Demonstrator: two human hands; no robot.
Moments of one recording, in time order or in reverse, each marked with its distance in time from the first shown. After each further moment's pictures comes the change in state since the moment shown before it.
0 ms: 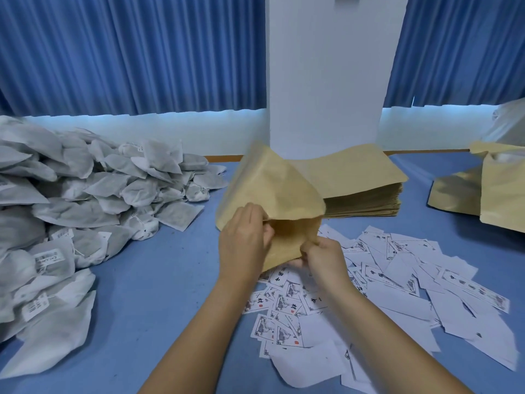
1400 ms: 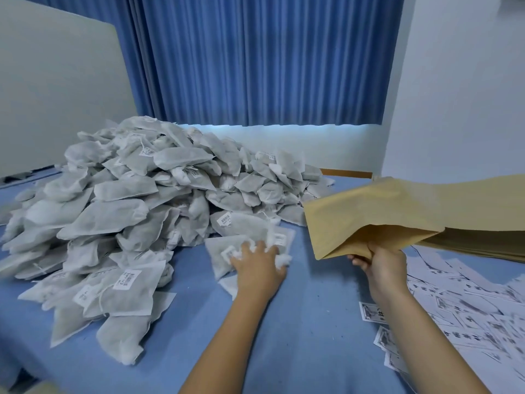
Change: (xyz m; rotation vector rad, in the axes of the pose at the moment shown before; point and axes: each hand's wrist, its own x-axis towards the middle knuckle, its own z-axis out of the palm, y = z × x) left_hand -0.067 -0.149 -0.091 0.504 -0.545 -0.513; right_hand -0.019 -0.013 0.107 0.320 -0.018 0.070
